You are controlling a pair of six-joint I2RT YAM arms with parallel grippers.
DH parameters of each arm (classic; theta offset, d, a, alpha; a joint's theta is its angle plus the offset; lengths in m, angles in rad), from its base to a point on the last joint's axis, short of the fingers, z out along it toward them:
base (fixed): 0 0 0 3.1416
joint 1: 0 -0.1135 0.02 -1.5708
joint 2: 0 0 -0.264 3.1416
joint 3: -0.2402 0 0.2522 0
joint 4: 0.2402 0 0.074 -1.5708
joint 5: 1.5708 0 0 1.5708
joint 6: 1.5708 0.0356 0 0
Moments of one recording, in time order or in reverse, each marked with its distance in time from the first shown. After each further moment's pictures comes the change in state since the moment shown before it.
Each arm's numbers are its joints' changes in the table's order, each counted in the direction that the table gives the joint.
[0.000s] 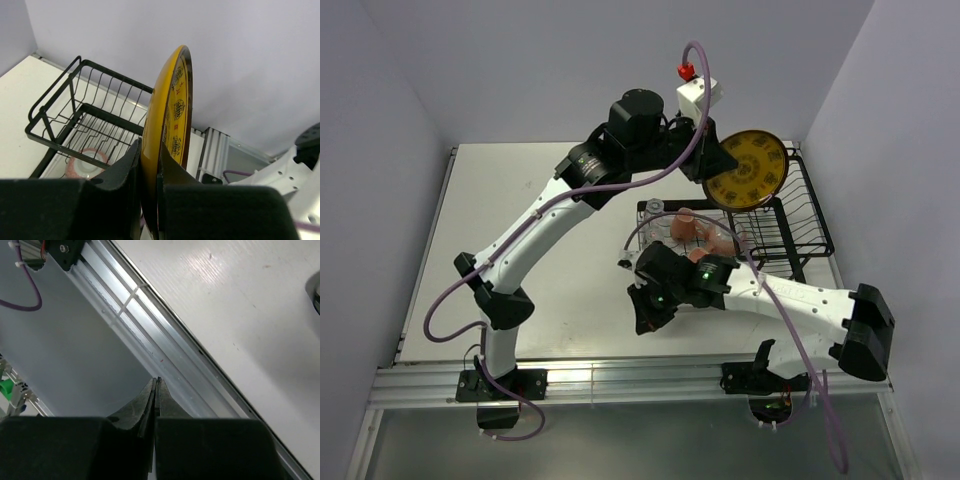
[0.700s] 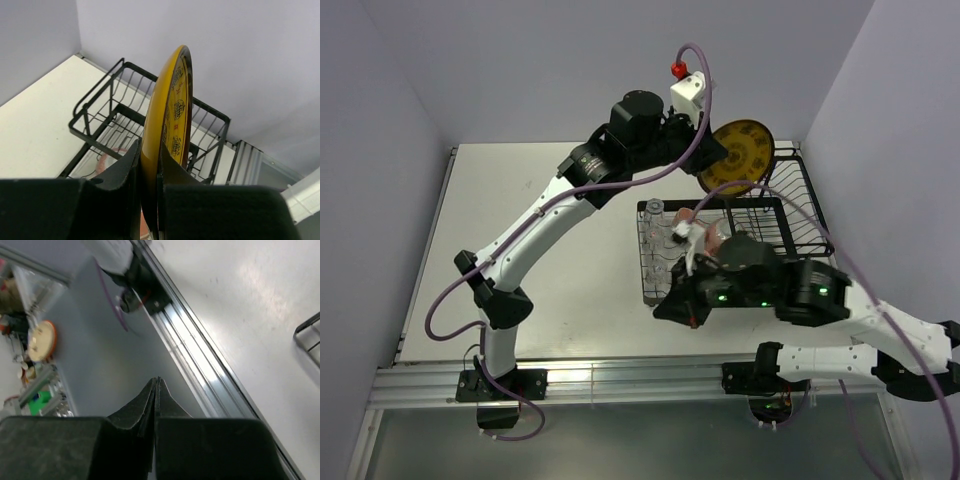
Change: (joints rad) left arm -0.014 -0.001 0.050 -0.033 -0.152 0.035; right arm -0.140 0.332 -0.220 0.106 0.162 0.030
